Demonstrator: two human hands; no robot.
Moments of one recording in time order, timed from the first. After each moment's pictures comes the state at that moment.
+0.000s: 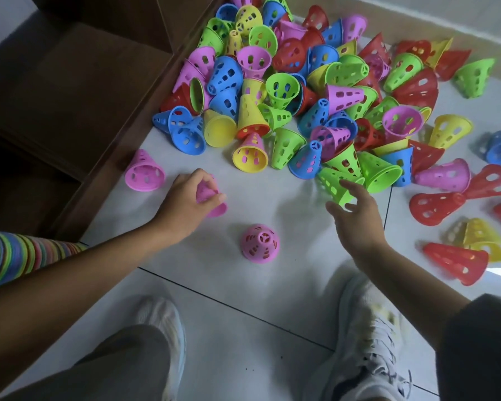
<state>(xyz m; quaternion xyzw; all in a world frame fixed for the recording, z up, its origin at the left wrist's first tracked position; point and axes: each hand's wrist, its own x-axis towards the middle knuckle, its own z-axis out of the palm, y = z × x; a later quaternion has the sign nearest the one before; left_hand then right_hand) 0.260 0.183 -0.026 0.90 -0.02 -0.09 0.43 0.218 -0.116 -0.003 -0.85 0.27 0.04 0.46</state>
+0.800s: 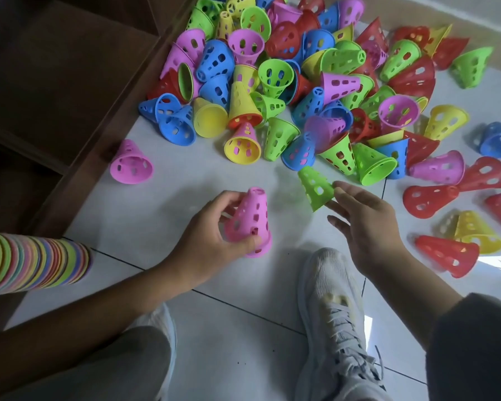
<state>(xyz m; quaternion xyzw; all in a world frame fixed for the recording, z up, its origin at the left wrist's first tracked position) 0.195 0.128 0.008 0.80 -0.05 -0.16 0.58 0.208 -0.118 0.026 -0.64 0.35 0.05 0.69</state>
